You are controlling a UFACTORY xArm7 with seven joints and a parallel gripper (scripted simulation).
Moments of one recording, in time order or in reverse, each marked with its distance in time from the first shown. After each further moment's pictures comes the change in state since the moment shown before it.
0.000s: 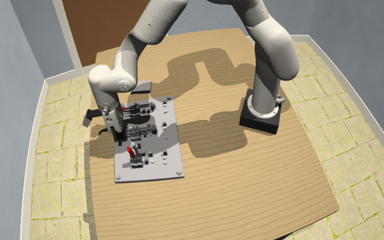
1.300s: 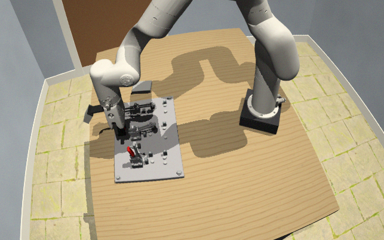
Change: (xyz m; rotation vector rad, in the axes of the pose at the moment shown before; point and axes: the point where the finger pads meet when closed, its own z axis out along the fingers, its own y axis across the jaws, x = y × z) arm -0.011 0.000 -0.019 0.000 0.000 0.000
